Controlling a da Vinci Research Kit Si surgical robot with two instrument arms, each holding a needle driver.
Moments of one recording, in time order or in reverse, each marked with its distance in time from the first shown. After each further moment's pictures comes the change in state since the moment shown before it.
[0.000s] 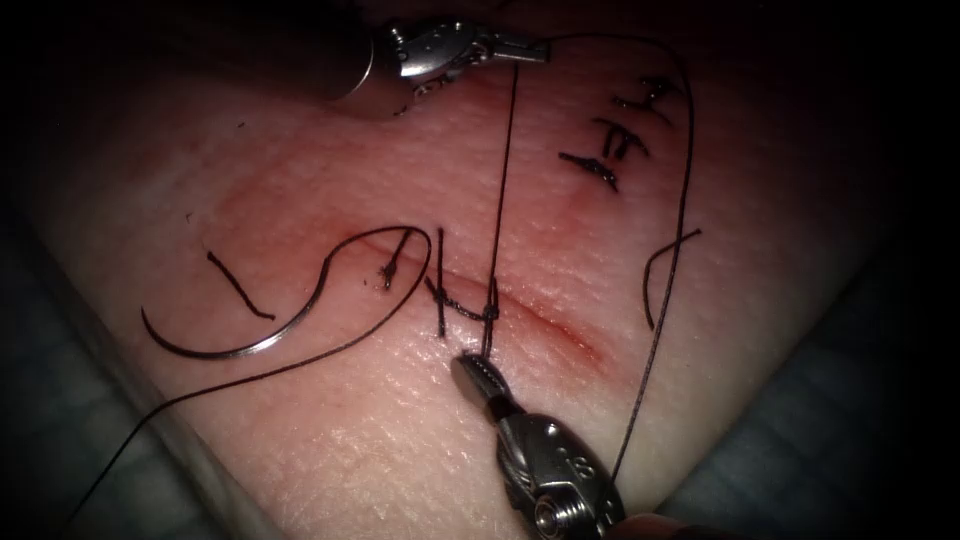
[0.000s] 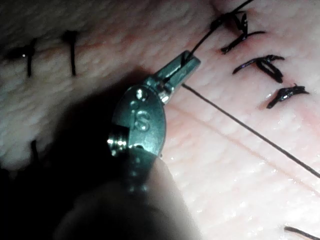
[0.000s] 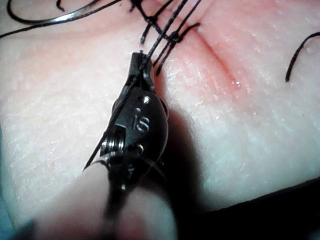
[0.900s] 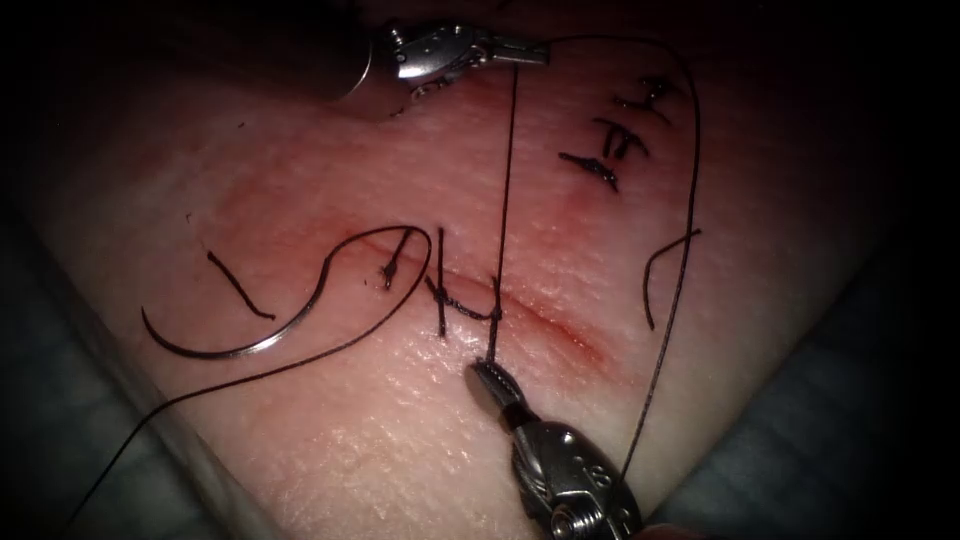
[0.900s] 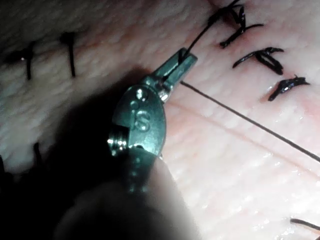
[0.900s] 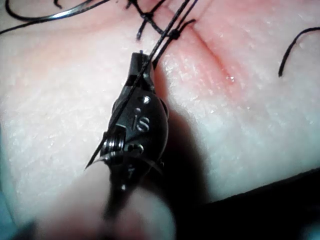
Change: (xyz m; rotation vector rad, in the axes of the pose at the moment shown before) right arm 0.001 0.000 -0.001 0.019 0.011 -0.004; left arm 0.000 0.000 0.000 0.018 -0.003 0.018
